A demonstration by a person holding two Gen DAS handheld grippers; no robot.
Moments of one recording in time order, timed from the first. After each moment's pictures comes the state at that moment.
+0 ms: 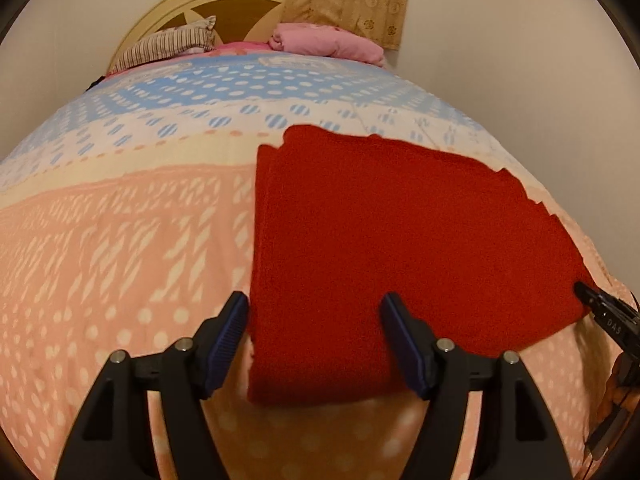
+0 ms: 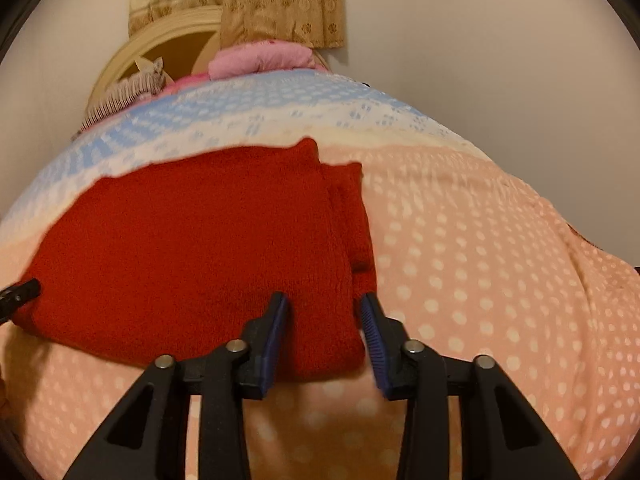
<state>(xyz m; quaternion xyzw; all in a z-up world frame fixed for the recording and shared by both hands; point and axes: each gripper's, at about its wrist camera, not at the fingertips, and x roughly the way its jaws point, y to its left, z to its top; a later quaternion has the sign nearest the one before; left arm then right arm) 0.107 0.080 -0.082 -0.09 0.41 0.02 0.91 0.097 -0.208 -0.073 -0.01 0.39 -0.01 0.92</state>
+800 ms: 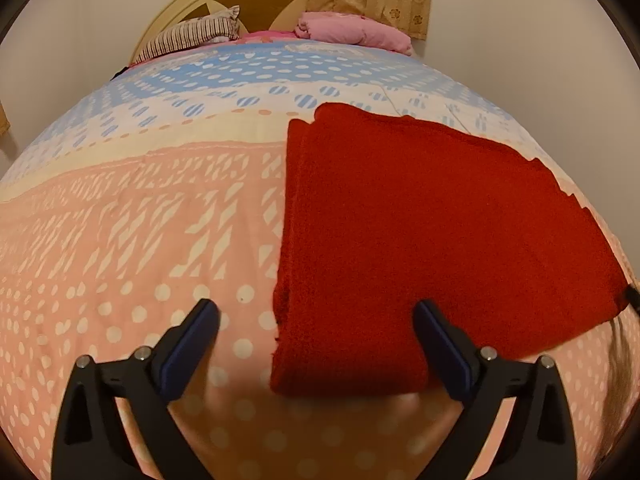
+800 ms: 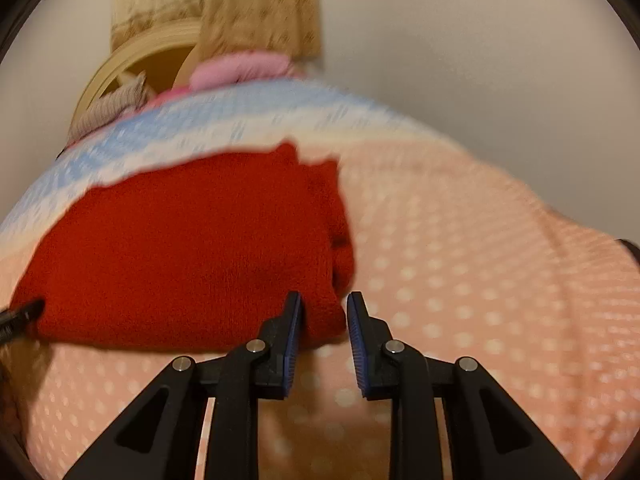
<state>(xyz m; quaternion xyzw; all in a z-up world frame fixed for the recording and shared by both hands) 0.102 0.080 -0.097 -0.08 0.42 0.08 0.90 0.062 -0.208 -0.058 0.01 0.35 -0.05 0.93</state>
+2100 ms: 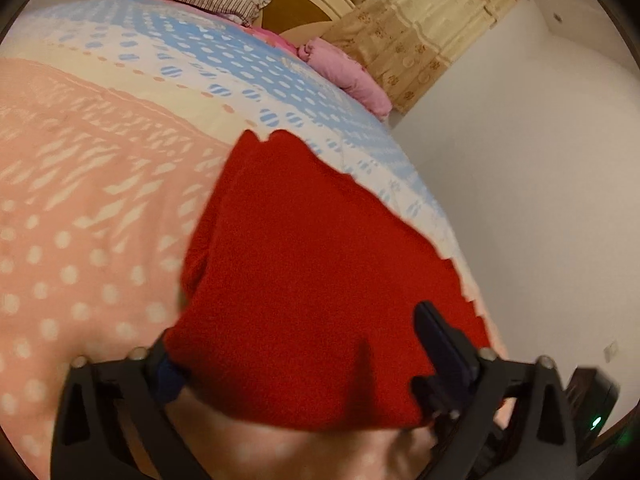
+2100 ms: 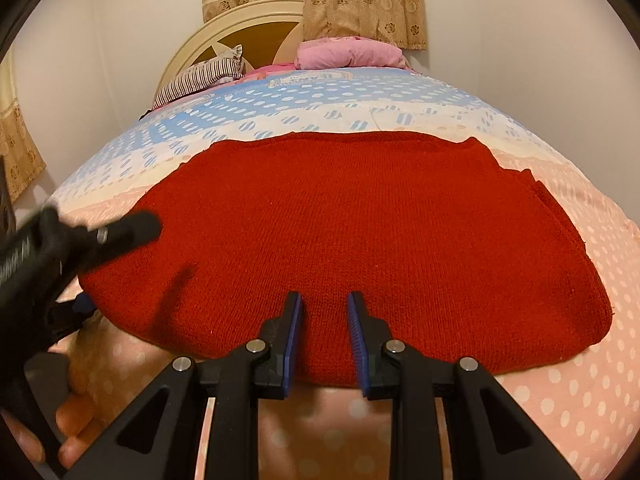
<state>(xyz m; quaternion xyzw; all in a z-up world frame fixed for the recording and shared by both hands) 0.103 0.087 -0.094 -0.34 0.32 -0.03 0.88 0.089 -0.077 -0.081 0.00 0.39 0.12 0.91</state>
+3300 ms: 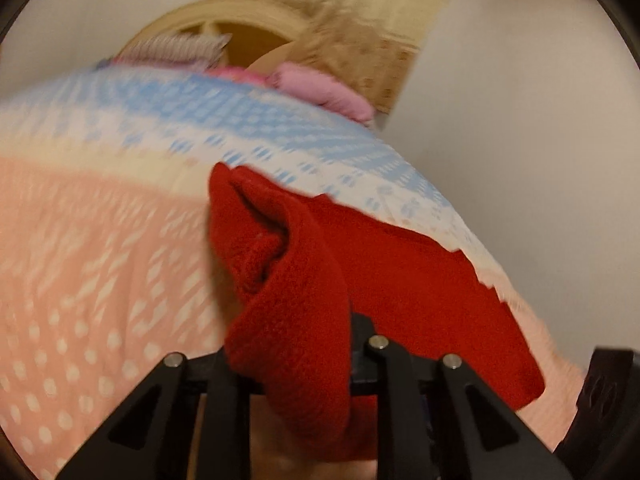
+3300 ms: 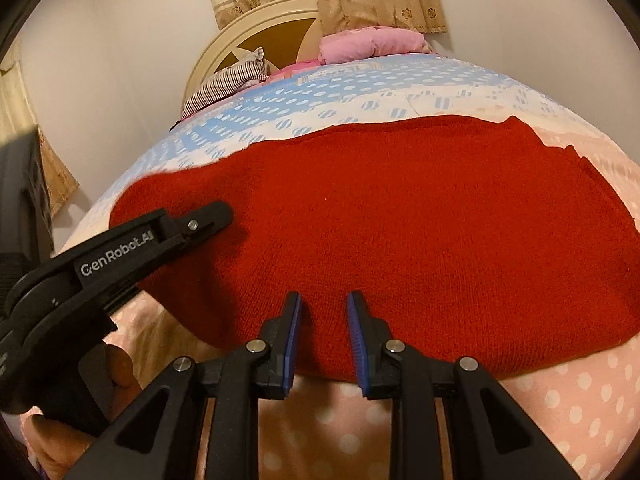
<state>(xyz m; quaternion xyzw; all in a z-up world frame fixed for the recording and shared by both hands) 0.118 0.047 -0.067 -0.19 0.29 -0.01 0.94 0.093 -0.067 -0.086 0.06 0.40 0.19 0.90</state>
